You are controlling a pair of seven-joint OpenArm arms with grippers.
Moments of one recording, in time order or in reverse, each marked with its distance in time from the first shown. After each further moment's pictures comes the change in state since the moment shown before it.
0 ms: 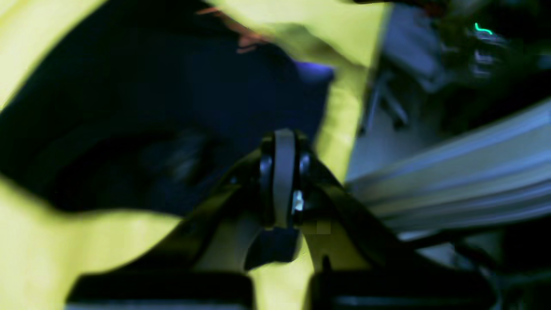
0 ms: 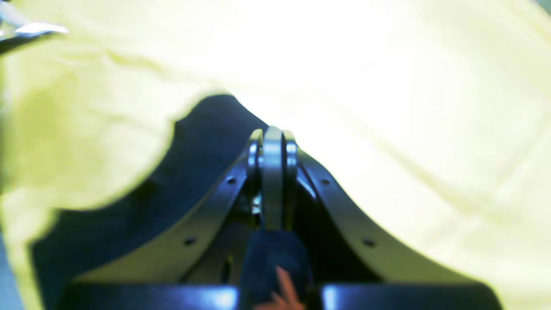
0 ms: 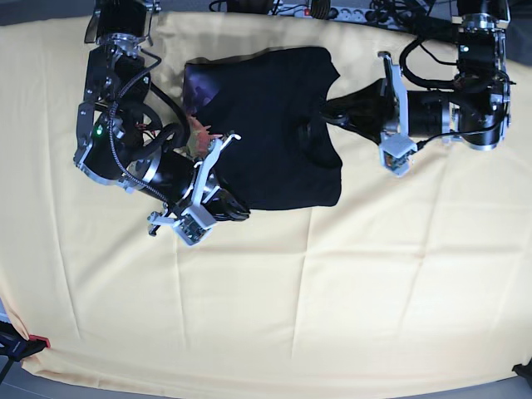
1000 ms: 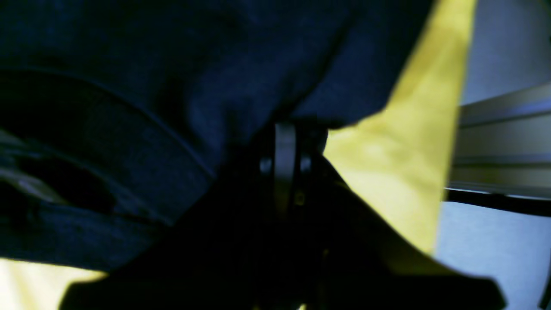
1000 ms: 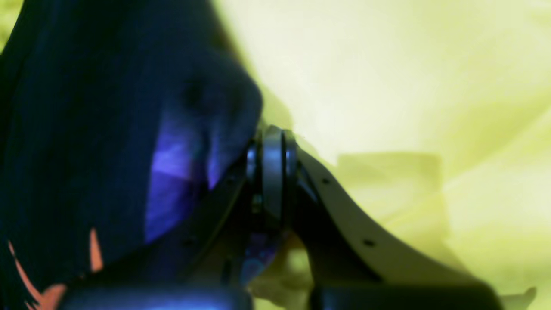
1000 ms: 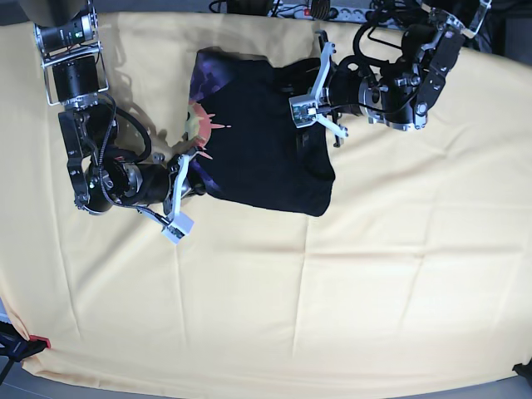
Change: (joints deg) left arm -3.1 -0.1 25.9 -6.9 52.1 0.3 -26.9; right arm 9.4 15.8 -14.3 -29.1 14.0 -0.4 -5.6
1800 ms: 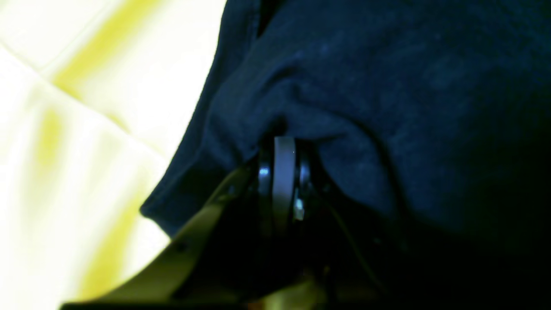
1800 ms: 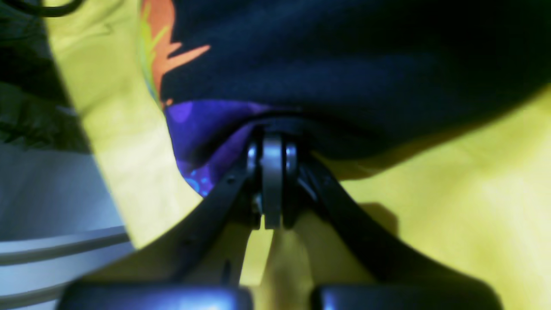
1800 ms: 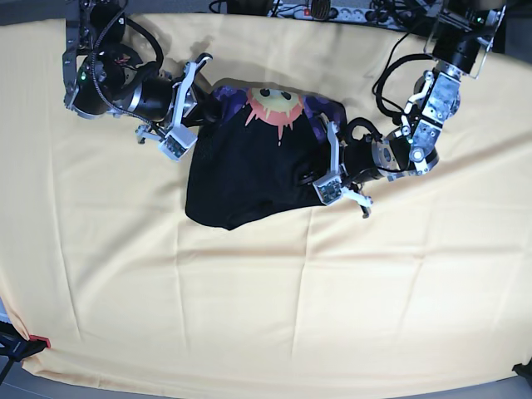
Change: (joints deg) left arm -12.5 0.5 0.0 -19.5 20.8 7.0 -32.3; right arm -28.1 -7.4 16.0 31.6 -2.2 0.0 -0.7
